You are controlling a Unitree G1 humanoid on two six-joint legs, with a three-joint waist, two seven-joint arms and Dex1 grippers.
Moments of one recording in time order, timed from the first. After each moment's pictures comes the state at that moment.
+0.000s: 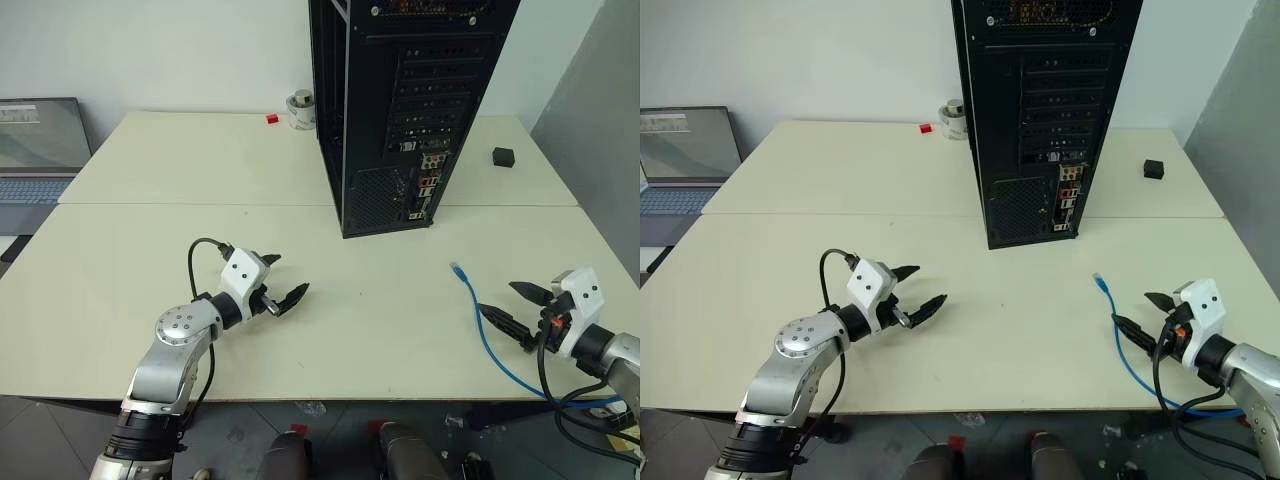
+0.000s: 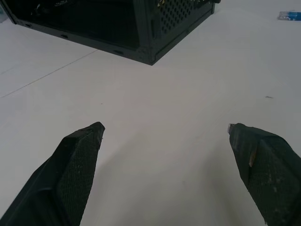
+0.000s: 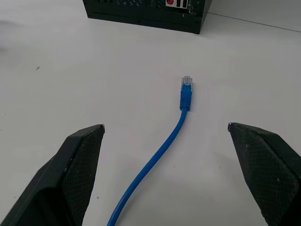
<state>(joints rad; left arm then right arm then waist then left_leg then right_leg) -0.19 0.48 0.00 -0.12 -0.19 0.27 -0.68 0.13 -0.72 -0.33 -0.31 0.53 0.50 0.71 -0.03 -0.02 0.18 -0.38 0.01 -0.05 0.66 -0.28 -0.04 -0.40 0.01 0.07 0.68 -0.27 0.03</state>
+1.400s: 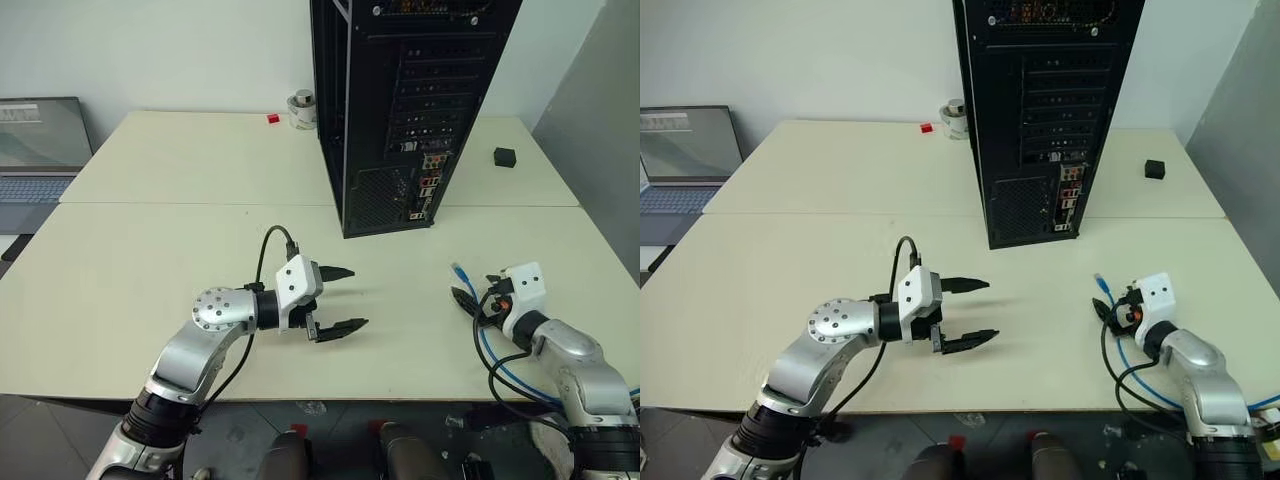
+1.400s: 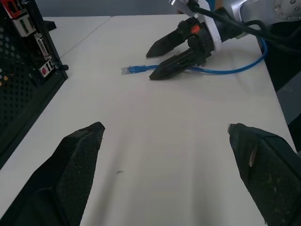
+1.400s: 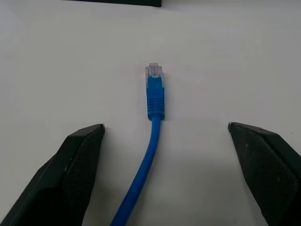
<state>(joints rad) -0.30 0.51 -0.21 -0.27 -0.29 0.32 -0.97 -0.10 -0.50 -0.15 -0.04 0.27 0.40 0.47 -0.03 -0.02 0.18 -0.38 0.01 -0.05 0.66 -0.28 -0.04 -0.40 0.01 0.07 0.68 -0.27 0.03</state>
